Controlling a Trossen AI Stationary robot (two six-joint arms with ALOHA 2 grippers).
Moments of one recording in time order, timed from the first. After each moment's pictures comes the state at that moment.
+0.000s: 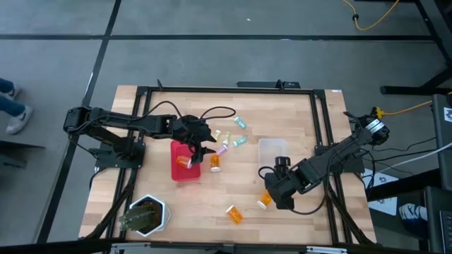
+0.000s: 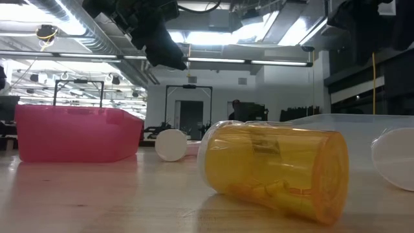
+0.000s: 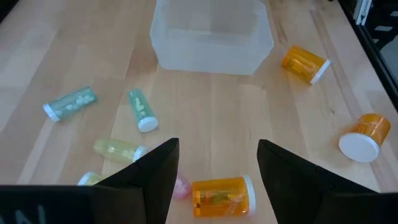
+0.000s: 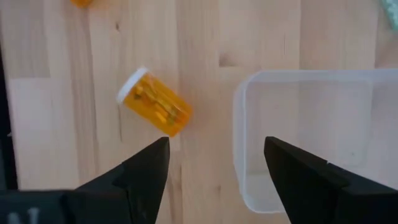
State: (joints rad) left arm 0.06 1.31 0.89 -0.23 0.08 -0.07; right arm 0.57 1.57 1.27 -1.06 0.18 0.57
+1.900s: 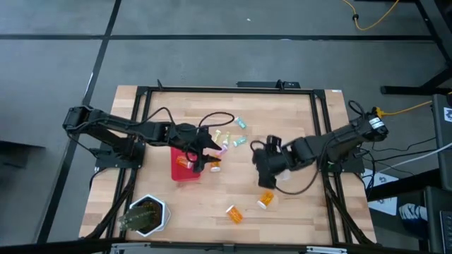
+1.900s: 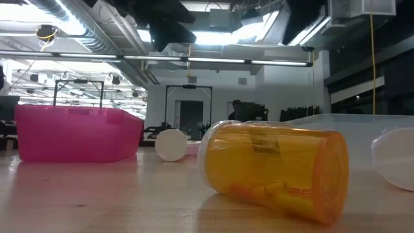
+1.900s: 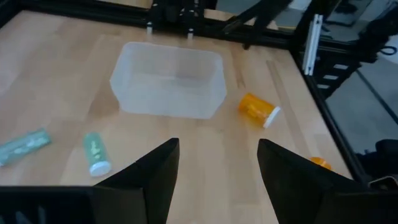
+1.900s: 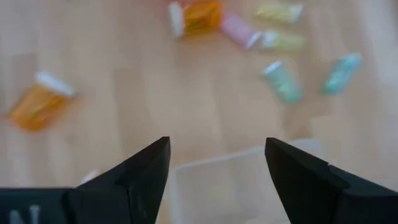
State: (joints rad) left arm -0.07 1.31 0.89 -0.06 0.03 -0.20; right arm 0.38 1.56 1.41 -1.04 0.33 0.50
